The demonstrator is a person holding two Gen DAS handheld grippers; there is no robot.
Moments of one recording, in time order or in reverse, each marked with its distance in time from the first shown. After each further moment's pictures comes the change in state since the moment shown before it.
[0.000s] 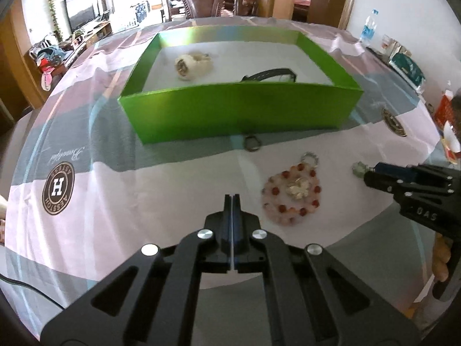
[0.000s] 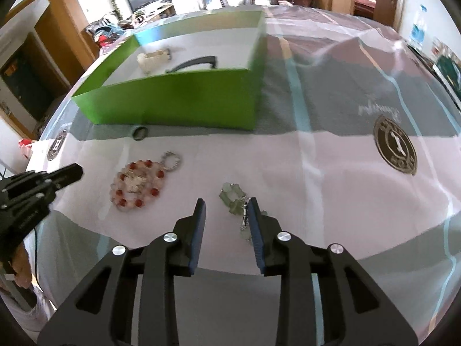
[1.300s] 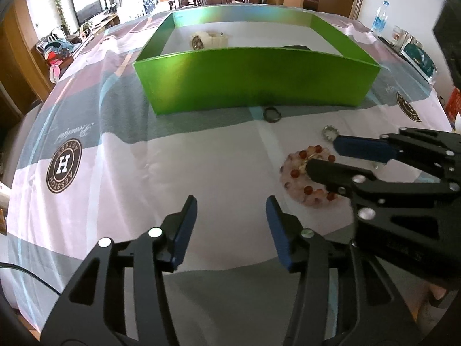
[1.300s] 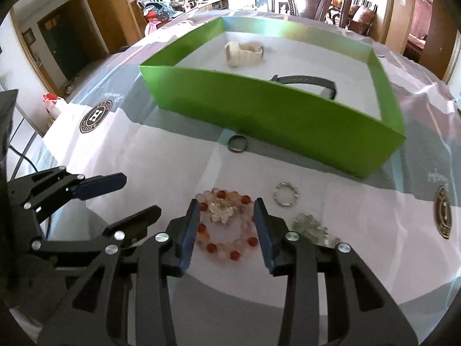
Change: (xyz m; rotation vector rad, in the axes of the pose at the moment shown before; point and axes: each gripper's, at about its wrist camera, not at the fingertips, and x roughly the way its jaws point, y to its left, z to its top) left arm 0.008 0.012 -0.022 -0.012 0.039 0.047; right arm 0.029 0.098 0.019 -0.231 0.013 0.090
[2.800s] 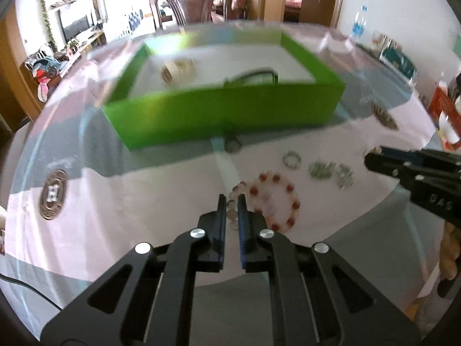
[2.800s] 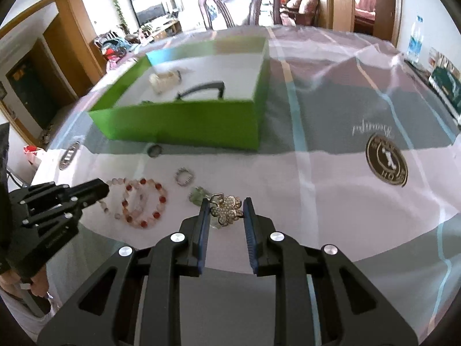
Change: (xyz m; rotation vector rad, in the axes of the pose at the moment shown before) left arm -0.027 -0.029 0.020 0.050 -0.107 -0.067; right arm -0.068 -0.084 -0.043 0.225 -0.117 -0.079
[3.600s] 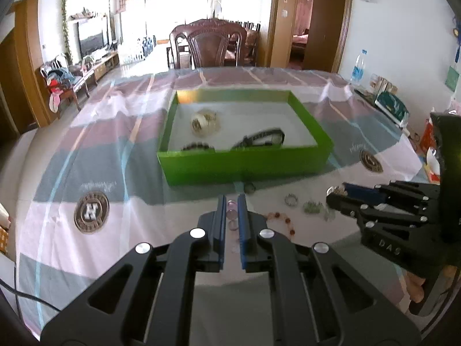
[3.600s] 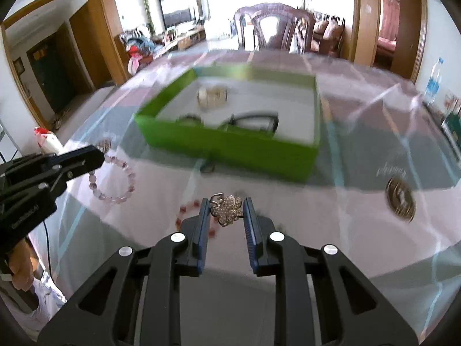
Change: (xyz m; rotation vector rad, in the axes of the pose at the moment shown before) left arm -0.073 0.025 0.012 -0.051 -0.174 0.014; right arm -0.022 0.062 0.018 -0.132 -0.083 0.016
